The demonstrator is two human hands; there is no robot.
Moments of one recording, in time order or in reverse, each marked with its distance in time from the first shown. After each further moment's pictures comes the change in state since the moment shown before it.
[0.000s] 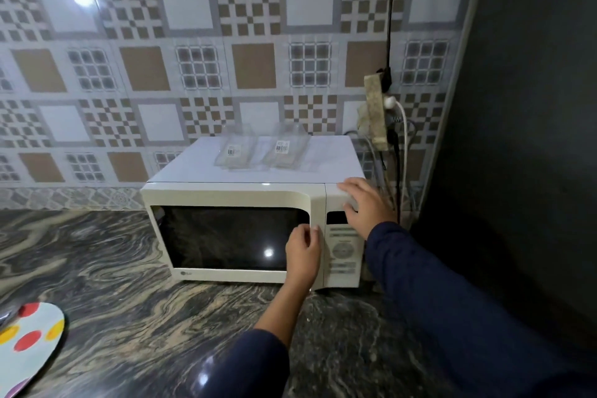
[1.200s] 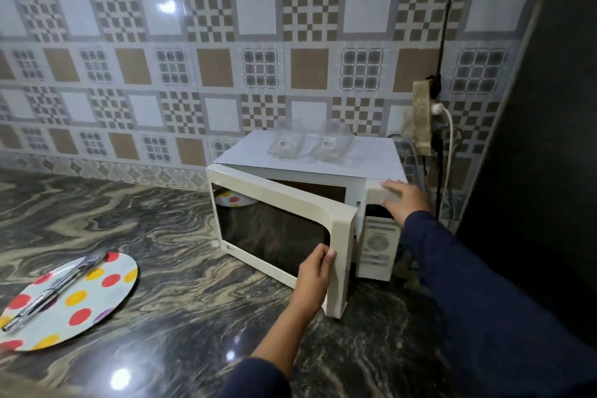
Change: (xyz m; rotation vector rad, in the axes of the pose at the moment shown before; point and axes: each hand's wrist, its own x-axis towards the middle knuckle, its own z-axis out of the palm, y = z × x) left_hand -0.080 -0.010 -0.065 0.000 -0.147 0.046; right_hand -0.005 -0.026 -0.016 0.307 -0.059 0.258
